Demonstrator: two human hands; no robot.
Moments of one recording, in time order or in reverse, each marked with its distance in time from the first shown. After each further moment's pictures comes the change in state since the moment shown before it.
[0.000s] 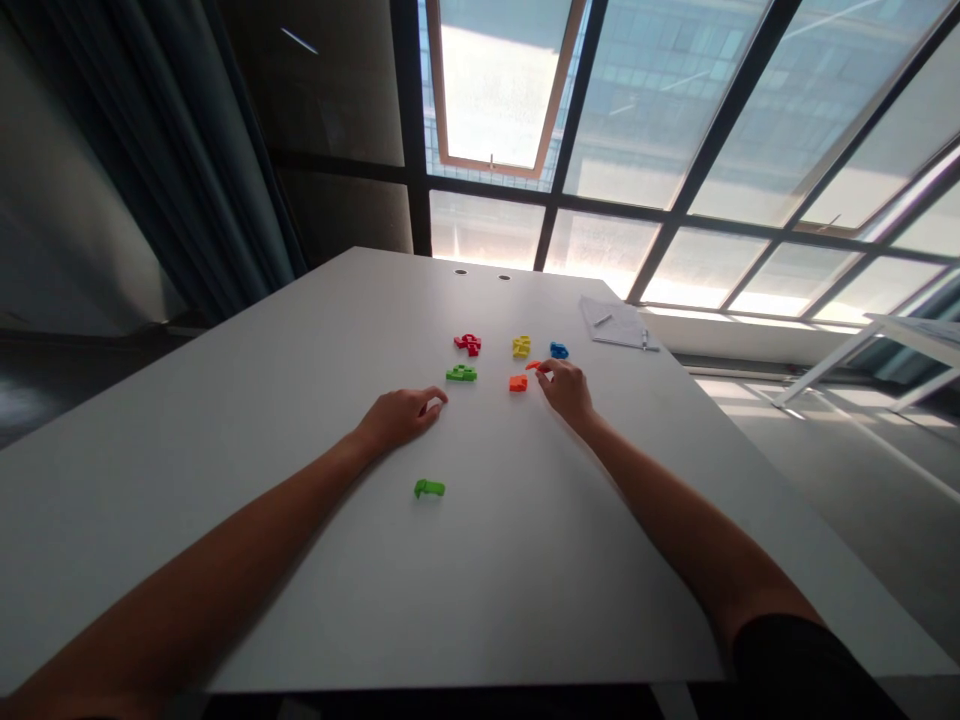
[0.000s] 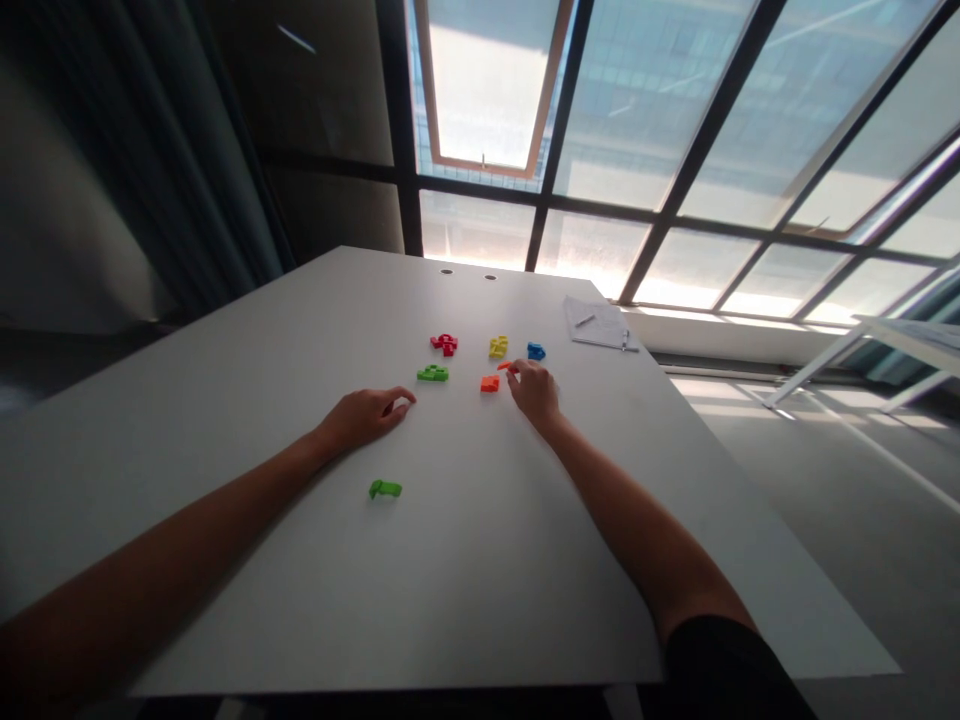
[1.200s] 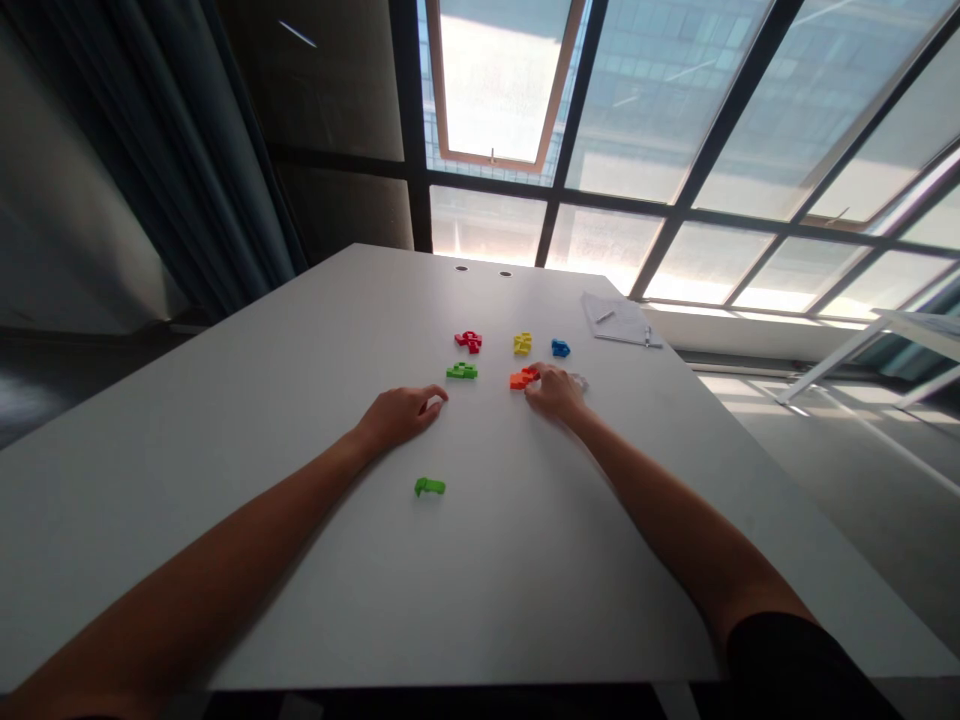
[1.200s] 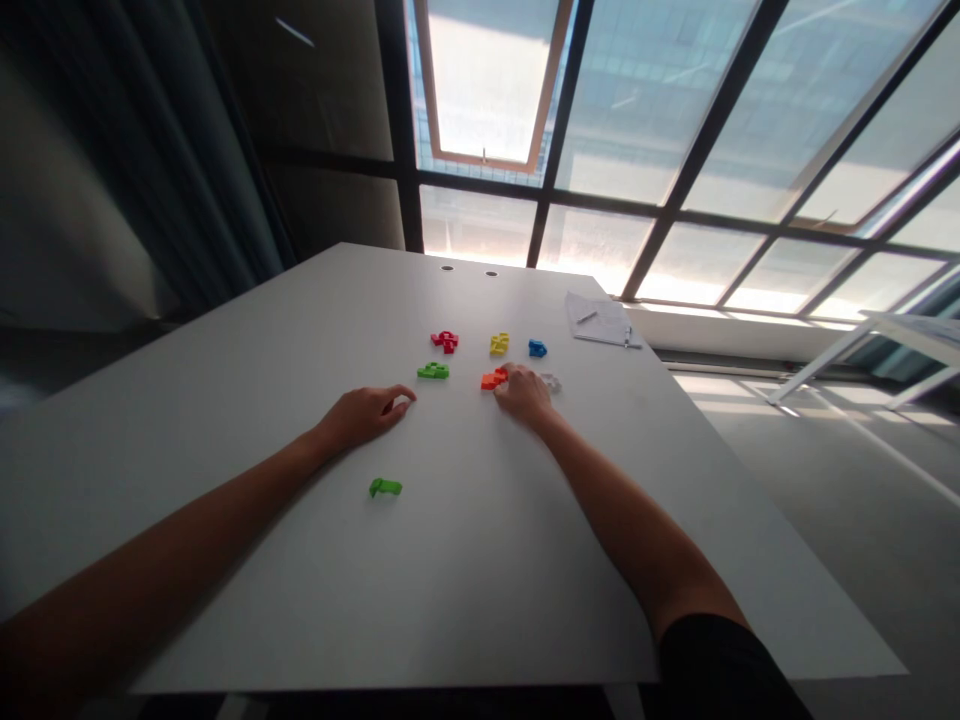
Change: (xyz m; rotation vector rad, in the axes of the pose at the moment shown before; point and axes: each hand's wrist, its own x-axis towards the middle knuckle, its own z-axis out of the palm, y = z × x) left_hand -0.001 -0.002 0.002 0.008 -0.001 -0.001; right_hand -0.004 -0.021 -0.002 -0.011 -0.253 0.075
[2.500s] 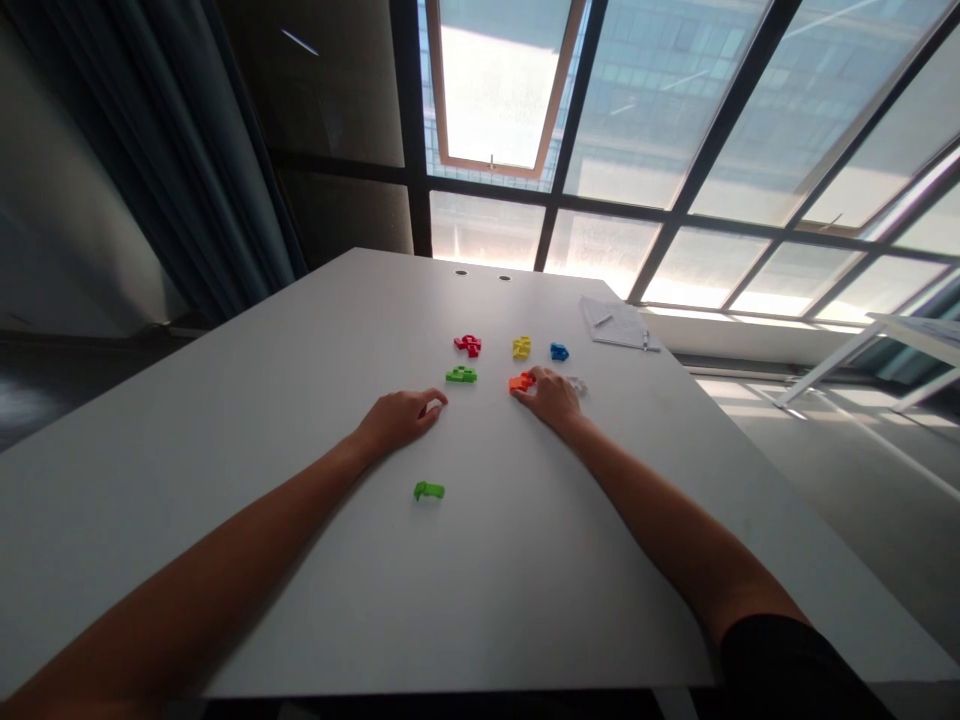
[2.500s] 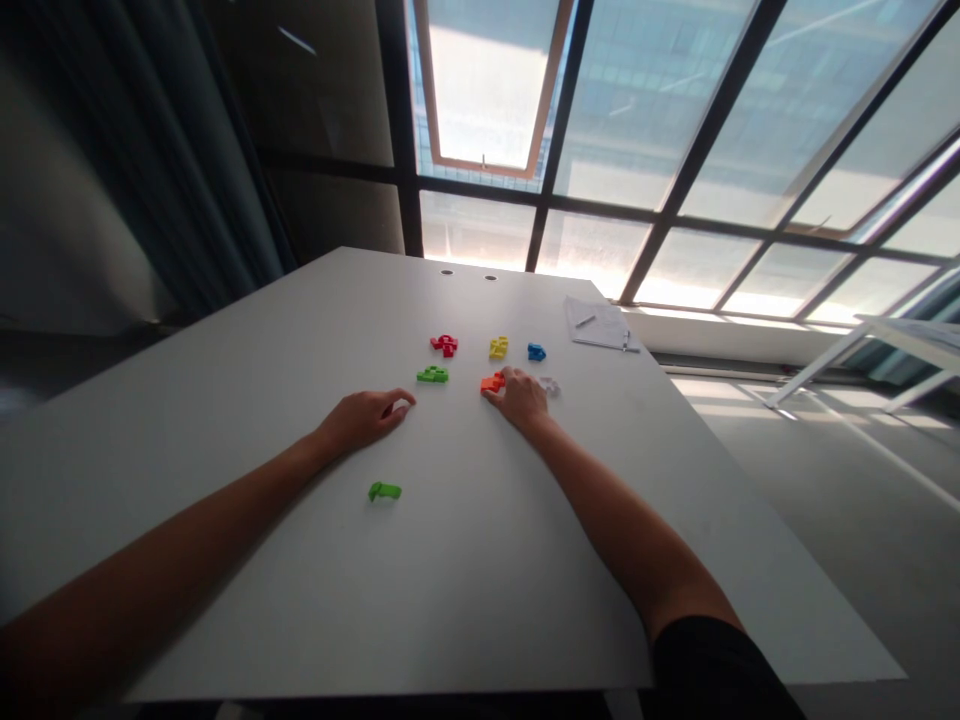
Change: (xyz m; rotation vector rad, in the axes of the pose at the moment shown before) left_hand 0.000 0.002 -0.003 0.003 0.001 0.004; right_hand -0.005 -0.006 0.002 -0.078 0.046 -0.012
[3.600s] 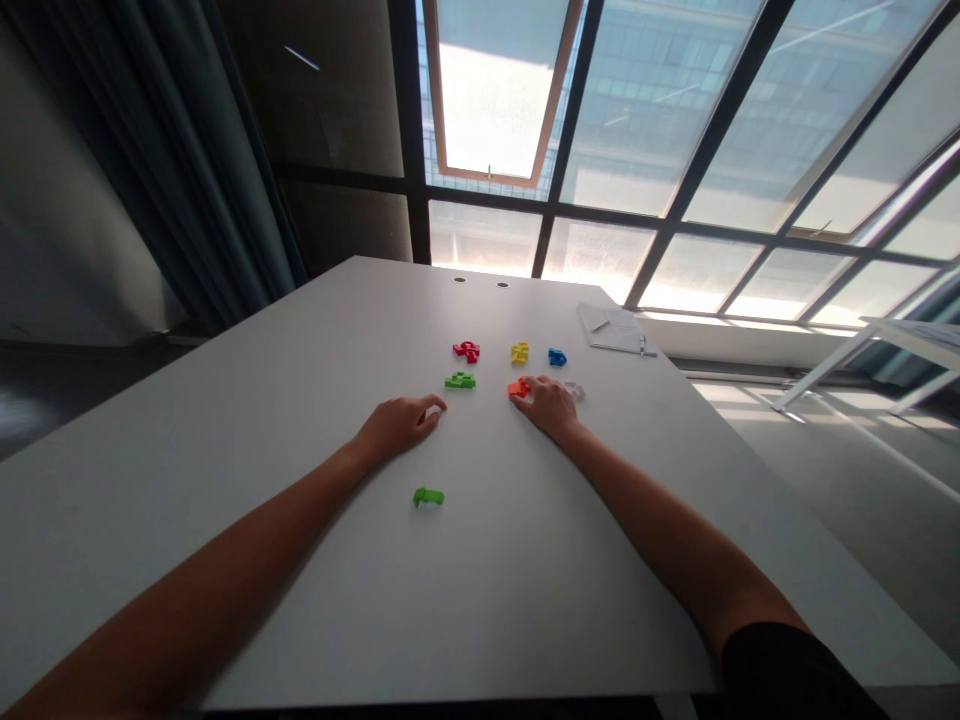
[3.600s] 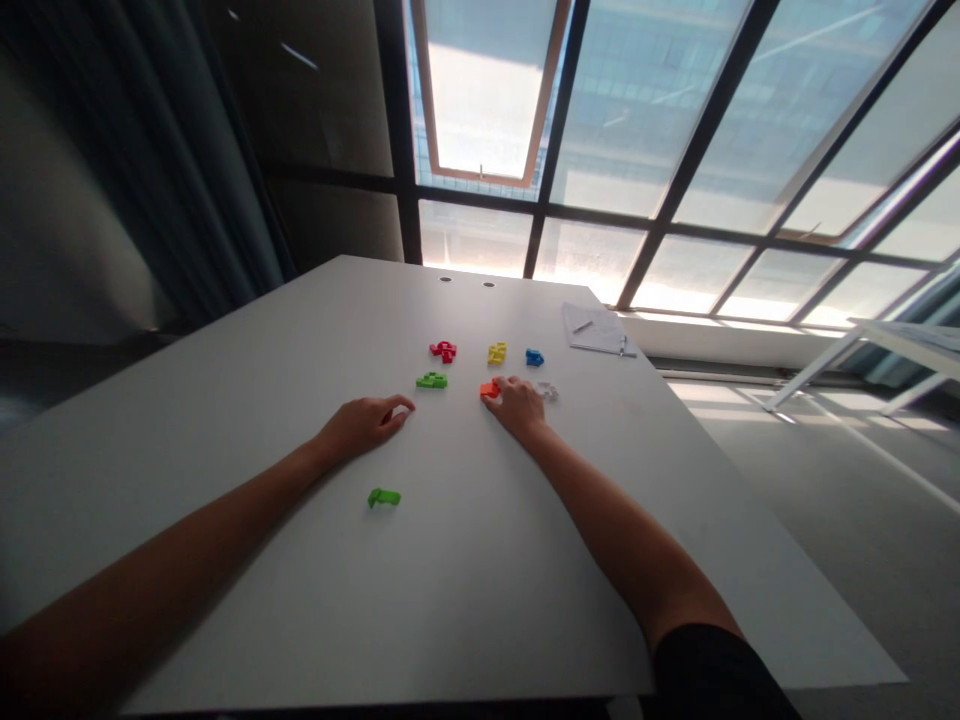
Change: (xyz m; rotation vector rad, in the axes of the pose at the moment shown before) left_hand 0.001 -0.003 0.003 0.005 0.015 0.020; right_hand -0.006 -0.005 0.001 -0.031 0.006 -0.036
